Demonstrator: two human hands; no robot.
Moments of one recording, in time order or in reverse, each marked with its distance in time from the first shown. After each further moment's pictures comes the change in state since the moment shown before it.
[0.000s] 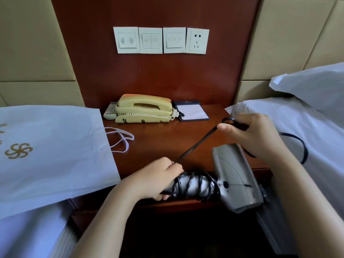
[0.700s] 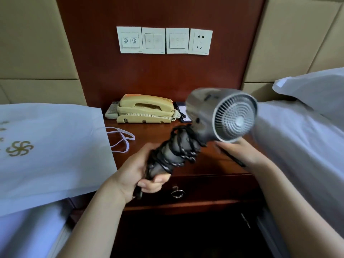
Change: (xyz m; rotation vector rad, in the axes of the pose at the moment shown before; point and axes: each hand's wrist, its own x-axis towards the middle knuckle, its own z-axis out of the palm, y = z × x) left_hand 0.000 -0.019 -0.024 -0.902 -0.445 0.290; right_hand -0.005 0.026 0.043 0.686 -0.388 0.225
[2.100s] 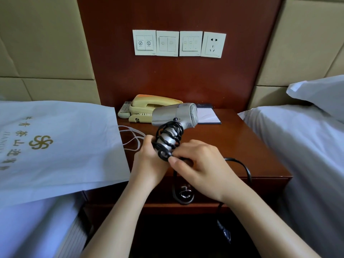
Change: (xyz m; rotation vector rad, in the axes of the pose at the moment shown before) left_hand 0.011 -0.008 0.011 0.889 1.101 0.139; right_hand -0.030 -0.071 0.096 -0.585 -0.079 -0.452
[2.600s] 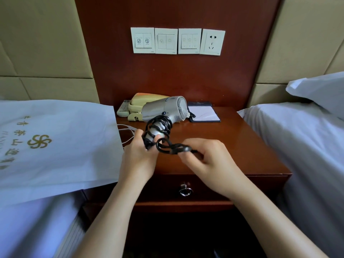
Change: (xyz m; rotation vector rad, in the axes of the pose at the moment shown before) left_hand 0.015 -0.018 -0.005 0.087 0.209 0.079; right_hand -0.004 0.002 -0.009 0.143 0.063 0.063
